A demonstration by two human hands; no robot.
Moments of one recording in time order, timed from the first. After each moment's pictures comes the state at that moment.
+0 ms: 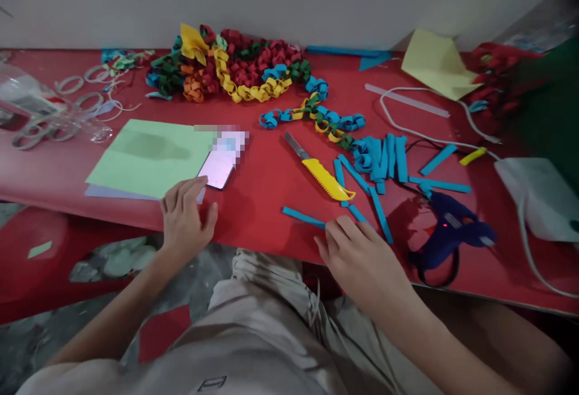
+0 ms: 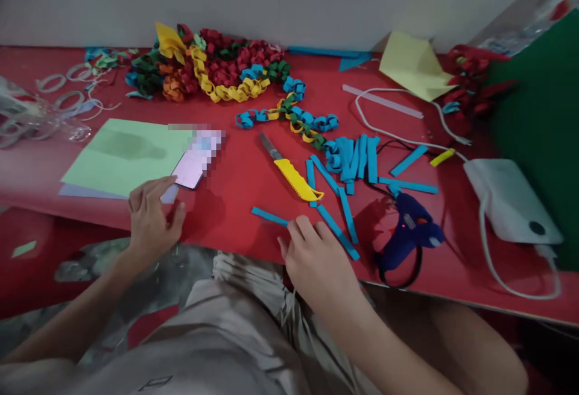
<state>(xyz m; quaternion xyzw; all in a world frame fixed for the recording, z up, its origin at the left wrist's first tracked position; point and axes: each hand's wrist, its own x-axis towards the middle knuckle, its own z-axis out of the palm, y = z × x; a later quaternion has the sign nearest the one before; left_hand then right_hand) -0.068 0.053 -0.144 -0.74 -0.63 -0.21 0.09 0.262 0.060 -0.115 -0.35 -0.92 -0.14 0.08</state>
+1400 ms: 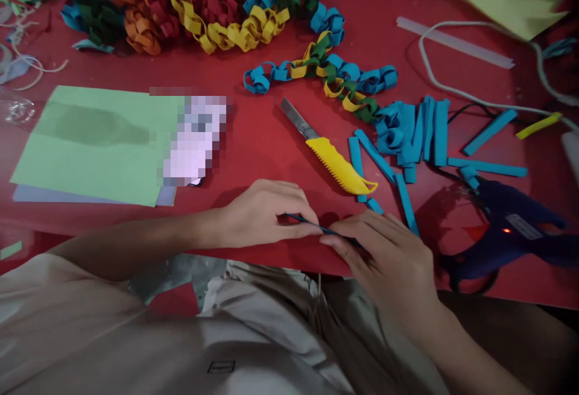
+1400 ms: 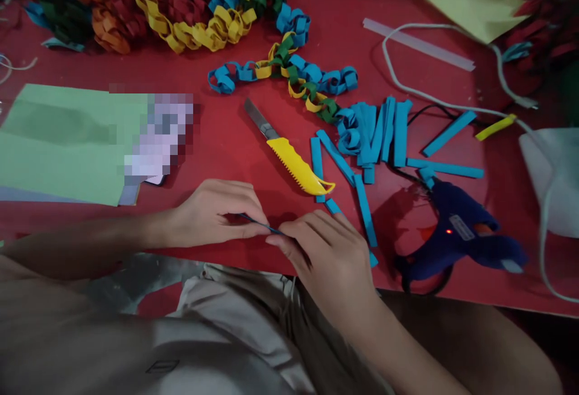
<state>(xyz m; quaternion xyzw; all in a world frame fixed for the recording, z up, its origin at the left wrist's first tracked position) 0.040 0.139 -0.131 -0.82 -0.28 -0.25 -0.43 0.269 0.075 -0.134 -0.47 -0.82 0.16 0.28</state>
